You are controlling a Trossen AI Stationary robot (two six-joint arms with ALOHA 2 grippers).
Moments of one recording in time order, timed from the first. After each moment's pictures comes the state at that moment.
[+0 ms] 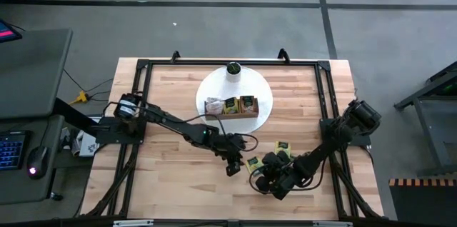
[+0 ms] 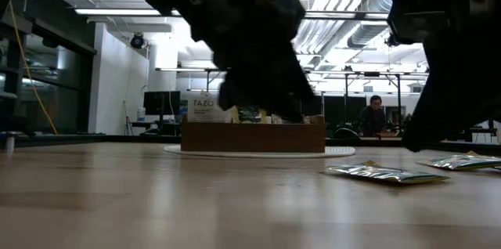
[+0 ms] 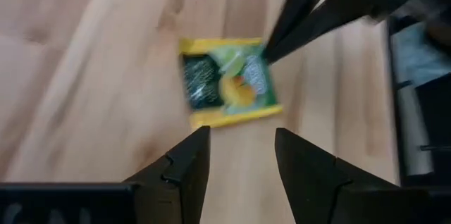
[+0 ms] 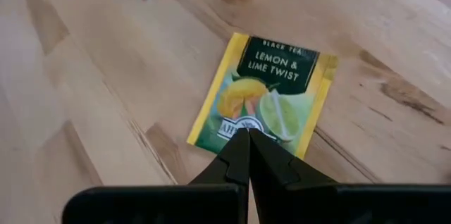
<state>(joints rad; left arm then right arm) -0.24 1.95 1.24 -0.04 0.08 -0.58 0.70 1.80 0.95 -0.28 0.53 1.41</state>
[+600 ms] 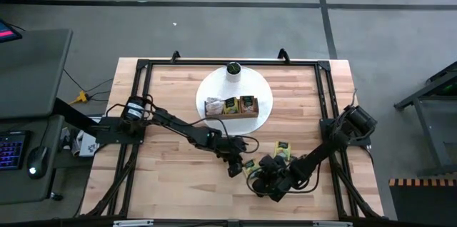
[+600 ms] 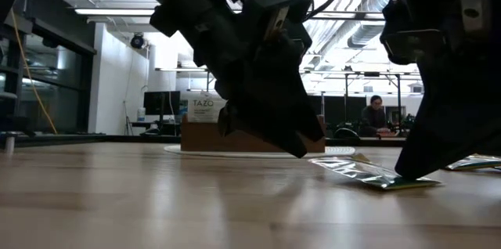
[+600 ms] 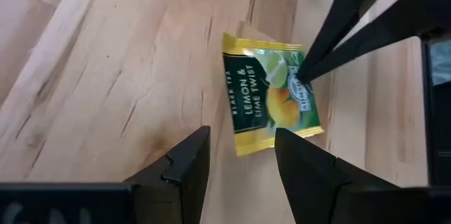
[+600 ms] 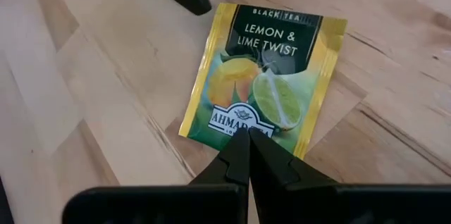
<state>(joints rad) -0.24 2.03 1.25 0.00 0.09 -0.64 0.70 1.91 0.95 -0.17 0.47 1.47</state>
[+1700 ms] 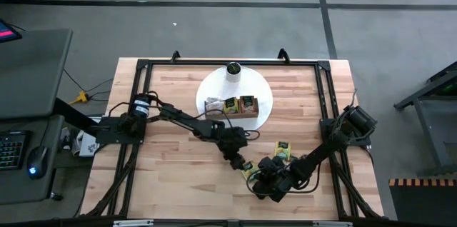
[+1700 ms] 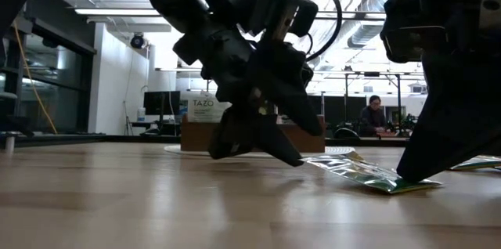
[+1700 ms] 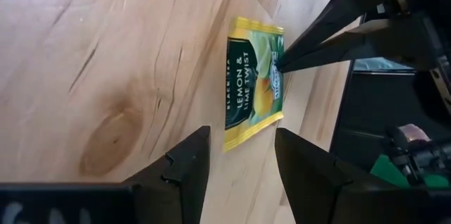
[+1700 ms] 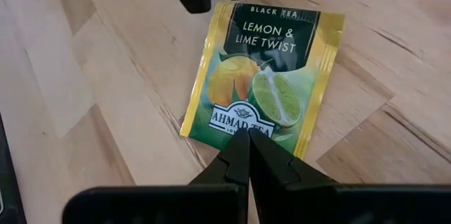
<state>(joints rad) -0.14 2.08 1.25 0.06 0.49 -0.90 0.69 1.91 0.95 -0.11 0.46 1.39</state>
